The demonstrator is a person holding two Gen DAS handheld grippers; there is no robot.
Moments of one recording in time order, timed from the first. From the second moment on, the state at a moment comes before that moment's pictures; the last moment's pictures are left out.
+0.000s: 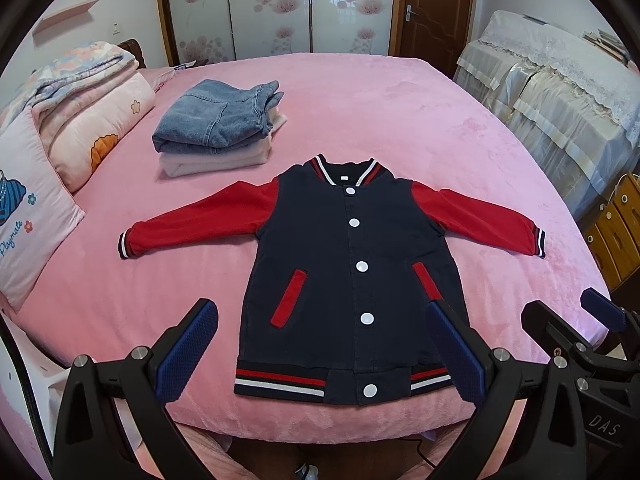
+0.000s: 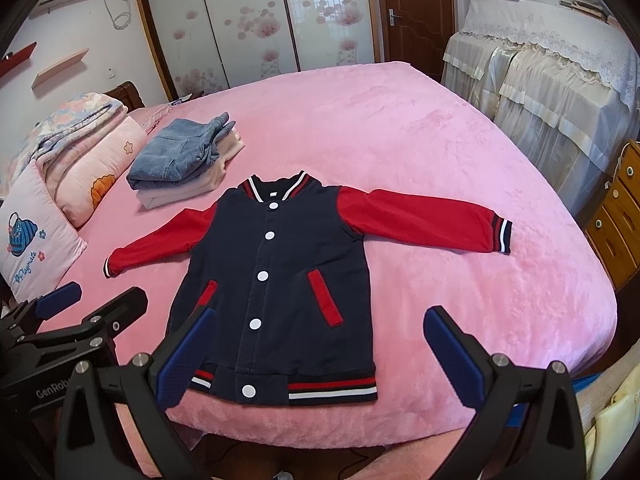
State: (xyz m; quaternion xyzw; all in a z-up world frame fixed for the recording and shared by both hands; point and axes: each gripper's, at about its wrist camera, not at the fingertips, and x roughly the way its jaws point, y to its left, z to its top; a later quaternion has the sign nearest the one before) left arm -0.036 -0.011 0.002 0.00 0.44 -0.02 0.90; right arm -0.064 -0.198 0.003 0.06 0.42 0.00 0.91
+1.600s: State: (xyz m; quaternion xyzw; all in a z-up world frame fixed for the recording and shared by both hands) left arm -0.016 -0.030 0.011 0.02 0.42 -0.02 0.91; right arm -0.049 -0.221 0.004 0.08 0.40 -0.01 0.91
